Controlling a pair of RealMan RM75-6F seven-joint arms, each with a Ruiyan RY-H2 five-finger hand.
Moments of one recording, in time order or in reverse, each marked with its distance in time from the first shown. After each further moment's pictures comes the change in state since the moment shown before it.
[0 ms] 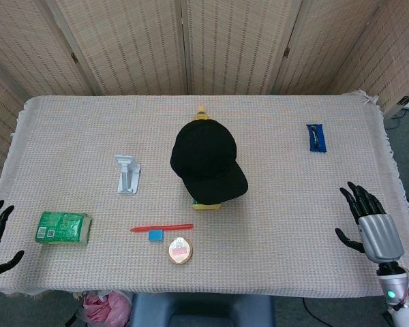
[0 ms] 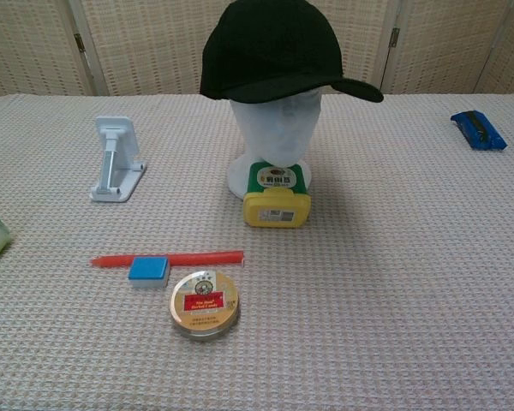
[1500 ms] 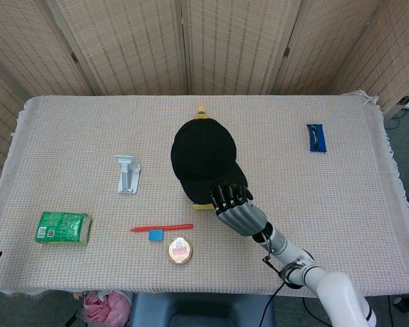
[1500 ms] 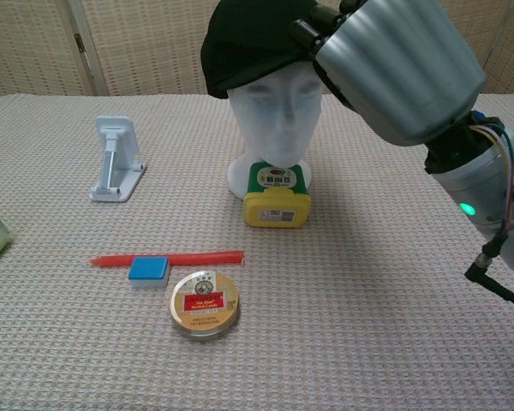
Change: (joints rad) left arm 0.031 0.138 0.004 0.064 0.026 0.043 -0.418; right arm 0.582 -0.856 0.187 0.993 -0.301 0.282 -0.687
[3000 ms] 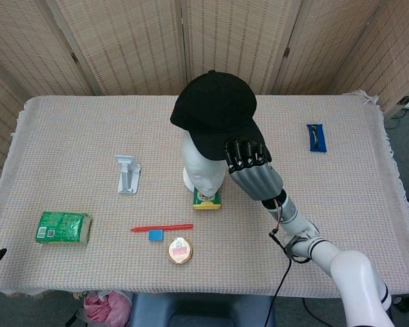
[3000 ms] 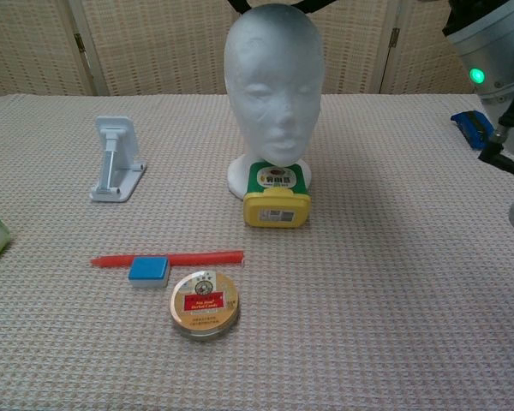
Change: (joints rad) left arm -0.024 -0.028 -0.013 -0.009 -0.047 -0.052 0.081; right arm 0.160 0.178 0.117 -0.115 0.122 -0.023 -0.041
